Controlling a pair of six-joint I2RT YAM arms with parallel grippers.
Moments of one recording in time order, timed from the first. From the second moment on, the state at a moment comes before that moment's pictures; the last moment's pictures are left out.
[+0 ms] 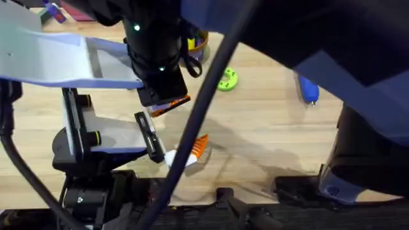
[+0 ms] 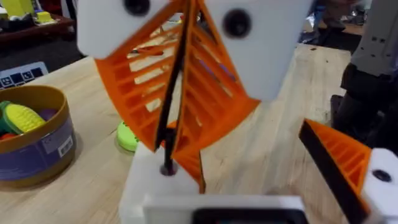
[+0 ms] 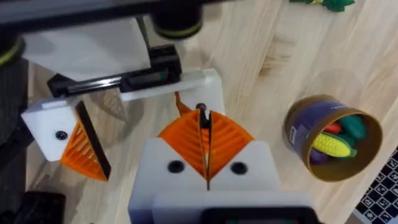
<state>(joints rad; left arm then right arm) 0.03 0.01 0.01 -0.13 1.16 0.07 1.09 2.05 2.31 -1.54 -0.01 -0.79</state>
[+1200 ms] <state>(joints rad) 0.03 0.01 0.01 -0.13 1.16 0.05 1.10 2.09 2.31 -1.53 -0.05 -0.79</state>
